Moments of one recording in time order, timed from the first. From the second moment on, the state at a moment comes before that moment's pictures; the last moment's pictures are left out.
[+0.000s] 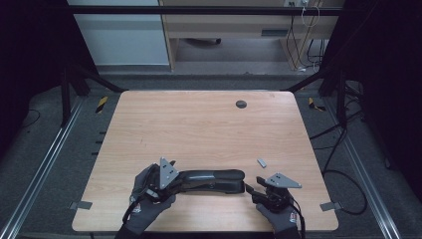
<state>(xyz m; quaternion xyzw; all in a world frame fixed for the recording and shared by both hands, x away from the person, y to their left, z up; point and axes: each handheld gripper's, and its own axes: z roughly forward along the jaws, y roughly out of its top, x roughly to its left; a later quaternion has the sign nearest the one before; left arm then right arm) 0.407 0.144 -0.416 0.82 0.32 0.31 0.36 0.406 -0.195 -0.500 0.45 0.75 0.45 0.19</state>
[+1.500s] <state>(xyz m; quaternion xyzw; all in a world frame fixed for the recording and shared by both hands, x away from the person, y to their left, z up) 0.394 0.042 -0.422 0.89 0.15 0.35 0.26 0.397 -0.204 -0.495 0.45 0.74 0.45 0.20</state>
